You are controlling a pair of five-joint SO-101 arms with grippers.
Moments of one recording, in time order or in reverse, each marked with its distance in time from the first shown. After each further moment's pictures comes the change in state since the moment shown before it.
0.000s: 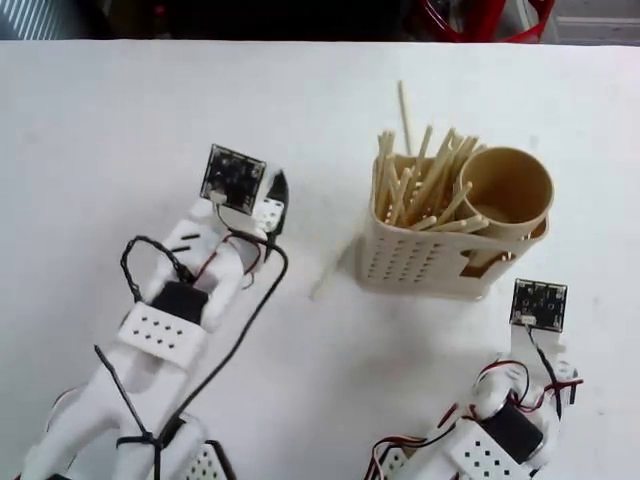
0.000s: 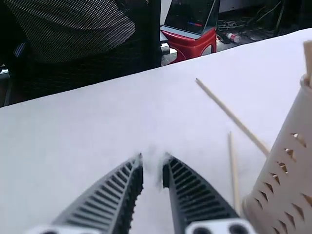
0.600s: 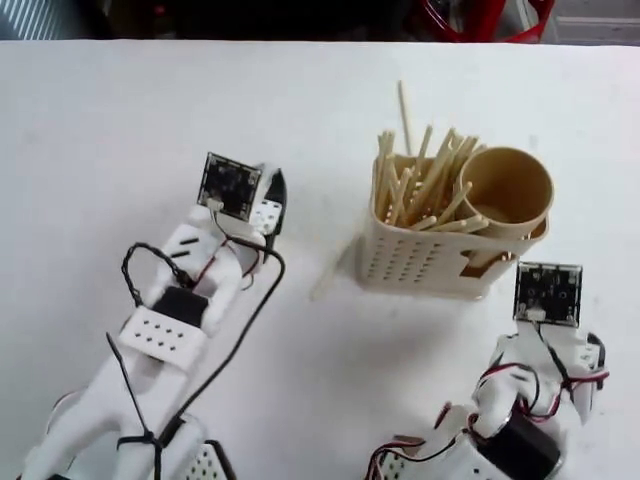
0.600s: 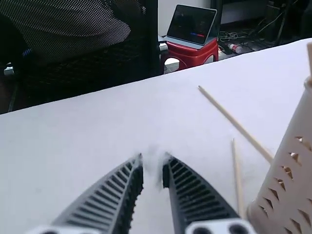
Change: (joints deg) left arm -0.5 0.0 3.2 -6.0 0.0; right arm -6.4 13.7 -33.6 14.2 -0.2
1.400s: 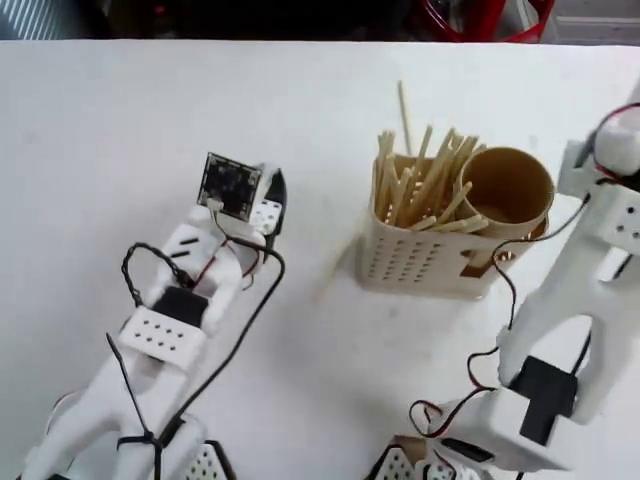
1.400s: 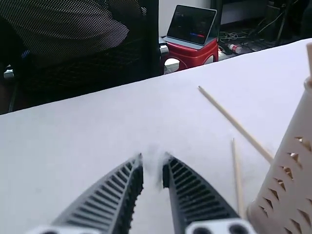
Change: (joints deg) left arm 0.0 0.0 0.0 -0.1 0.0; right arm -14.4 87.4 -92.2 17.5 -22.8
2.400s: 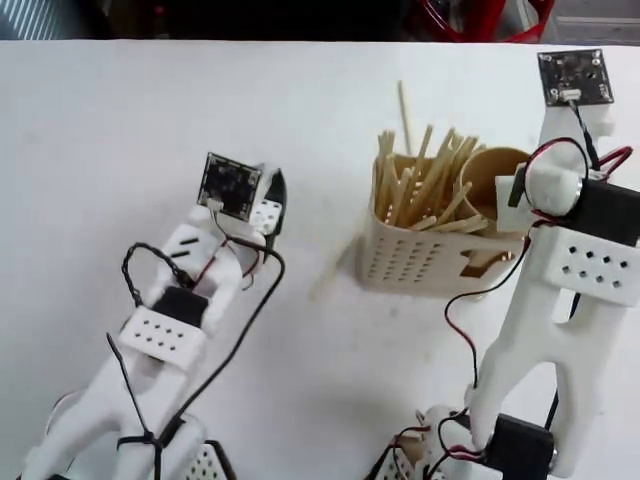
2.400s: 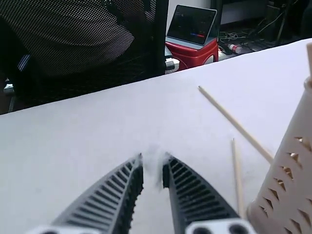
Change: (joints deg) left arm 0.0 0.0 0.0 0.0 0.0; right arm -6.6 -17.3 27.7 -6.4 6.3
